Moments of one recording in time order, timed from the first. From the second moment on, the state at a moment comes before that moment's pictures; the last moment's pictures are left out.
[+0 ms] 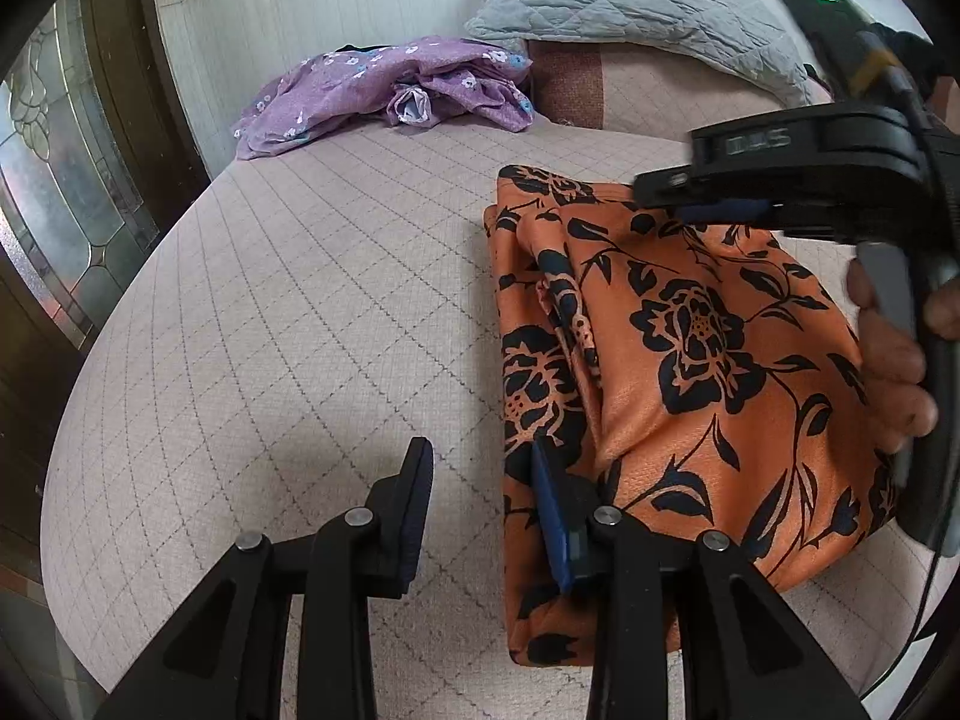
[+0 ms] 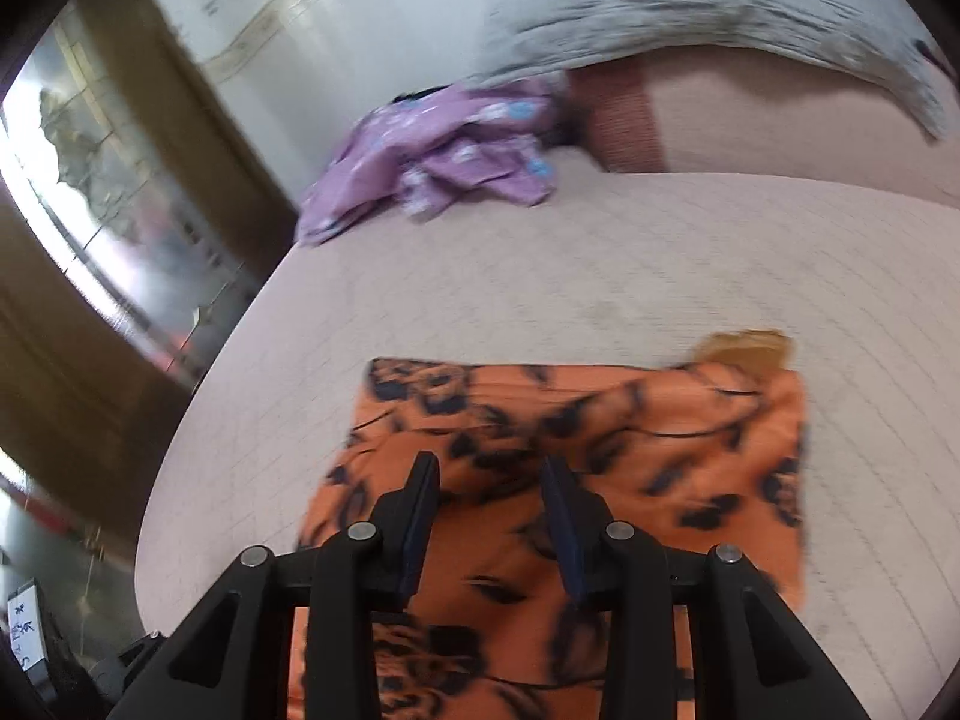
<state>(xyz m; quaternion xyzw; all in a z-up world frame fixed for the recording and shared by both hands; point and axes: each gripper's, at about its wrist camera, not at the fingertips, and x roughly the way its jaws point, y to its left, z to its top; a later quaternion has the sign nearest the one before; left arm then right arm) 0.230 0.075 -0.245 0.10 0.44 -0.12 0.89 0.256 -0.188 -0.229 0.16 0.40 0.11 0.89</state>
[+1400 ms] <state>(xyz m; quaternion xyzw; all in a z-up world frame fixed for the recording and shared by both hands) 0.251 0.069 -0.248 0.06 0.45 -0.11 0.89 0.160 -0.246 -0.245 0.15 0.45 0.04 0.88</state>
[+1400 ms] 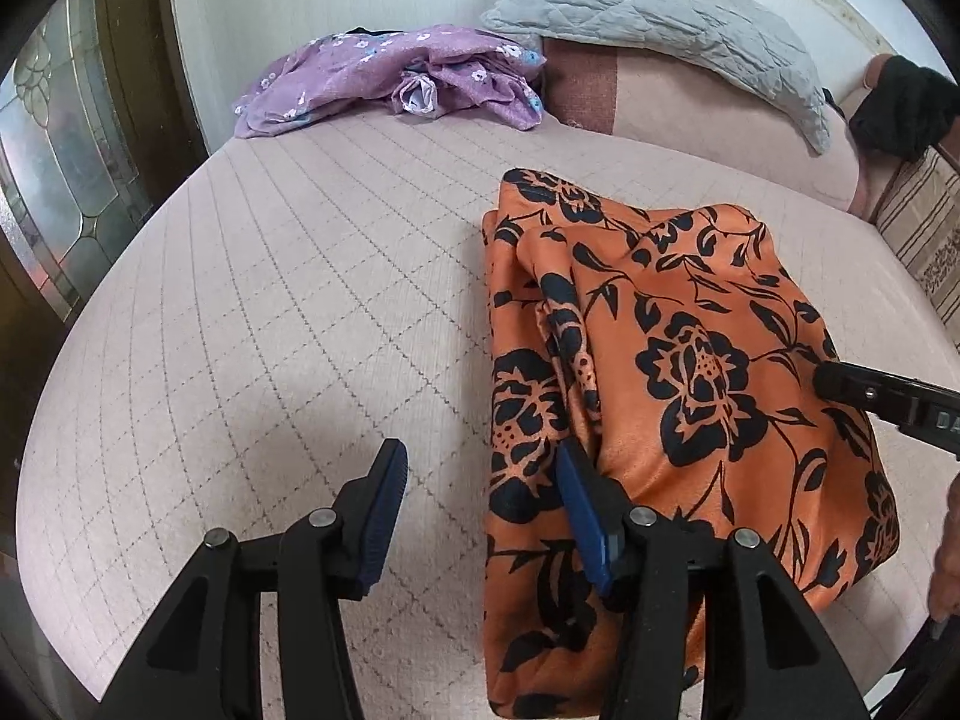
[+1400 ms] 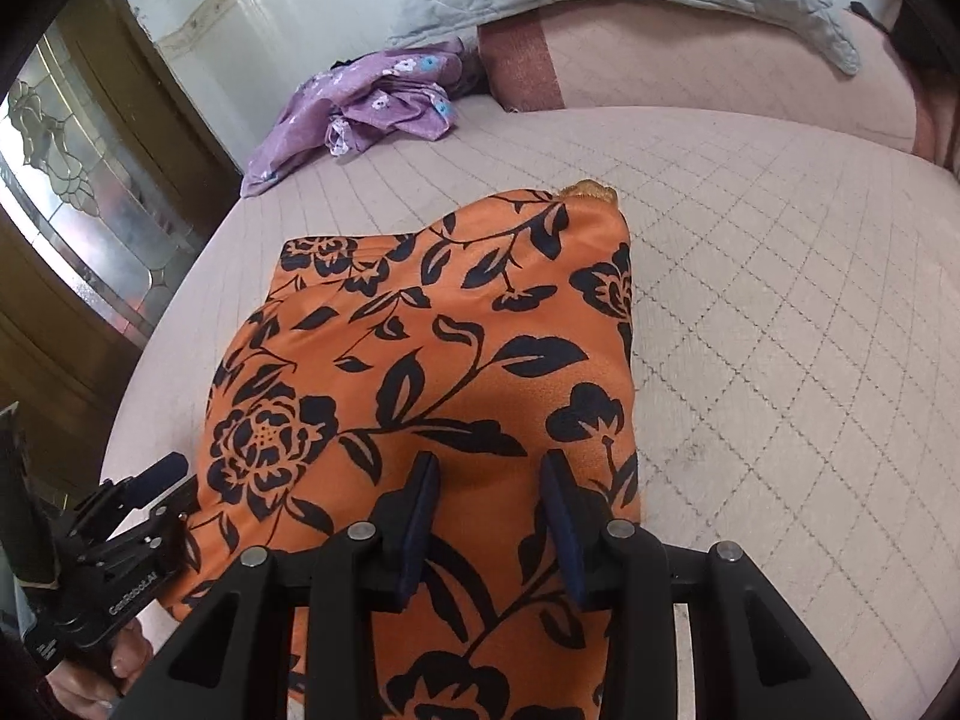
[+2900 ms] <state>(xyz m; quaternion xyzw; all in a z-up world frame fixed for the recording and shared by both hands) 0.243 0.046 -0.216 0.04 0.35 -0.08 0.93 0.082 -0.341 -0.239 0.26 0.42 0.07 0.87</state>
